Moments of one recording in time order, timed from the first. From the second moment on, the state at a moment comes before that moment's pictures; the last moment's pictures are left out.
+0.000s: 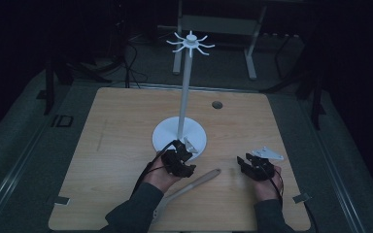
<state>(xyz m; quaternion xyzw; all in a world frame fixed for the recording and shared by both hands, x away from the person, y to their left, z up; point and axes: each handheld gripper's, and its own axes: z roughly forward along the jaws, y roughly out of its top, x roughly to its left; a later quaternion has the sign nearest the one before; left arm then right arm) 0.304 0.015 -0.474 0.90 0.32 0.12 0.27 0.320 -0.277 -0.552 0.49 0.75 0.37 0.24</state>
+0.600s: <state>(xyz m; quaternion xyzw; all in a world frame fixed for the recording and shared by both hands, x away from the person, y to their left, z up) 0.307 -0.015 -0.488 0.93 0.28 0.09 0.22 0.319 -0.280 -0.551 0.49 0.75 0.37 0.24</state>
